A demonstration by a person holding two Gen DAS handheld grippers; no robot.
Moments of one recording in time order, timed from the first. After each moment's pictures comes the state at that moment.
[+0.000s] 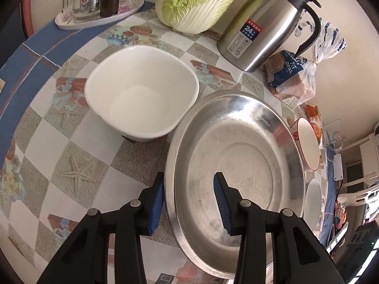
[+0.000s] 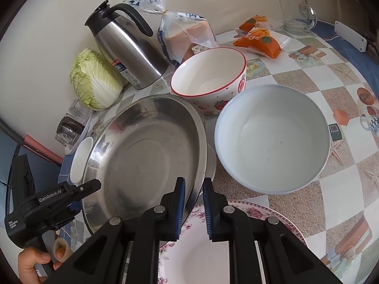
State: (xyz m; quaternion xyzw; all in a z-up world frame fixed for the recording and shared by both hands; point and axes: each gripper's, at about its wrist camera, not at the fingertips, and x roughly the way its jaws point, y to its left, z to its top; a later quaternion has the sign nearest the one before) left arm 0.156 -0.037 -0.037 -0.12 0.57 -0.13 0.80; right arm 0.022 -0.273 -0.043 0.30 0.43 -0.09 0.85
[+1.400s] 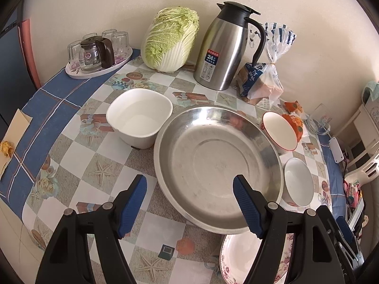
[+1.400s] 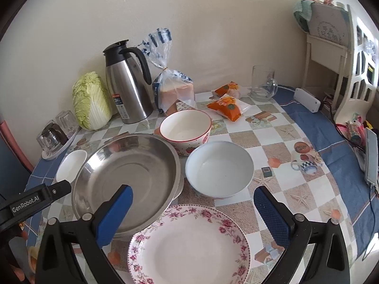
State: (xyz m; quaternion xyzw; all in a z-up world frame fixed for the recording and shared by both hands) left arm 0.069 -0.047 0.027 -0.04 0.47 -0.14 0.87; right arm -0.049 -0.238 0.032 0.16 0.34 -0.22 0.90
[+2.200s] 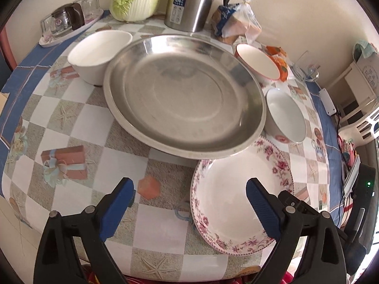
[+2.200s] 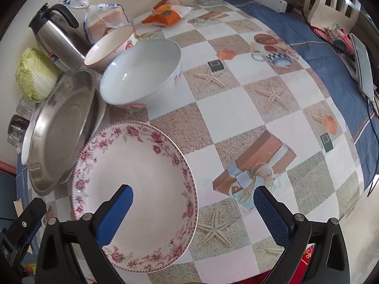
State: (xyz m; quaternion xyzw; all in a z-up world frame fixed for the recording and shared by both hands) left arm 0.017 -0.090 -0.024 -0.01 0.57 -0.19 0.80; right arm -0.089 -0.294 -0.063 0.30 0.52 -0.26 0.76
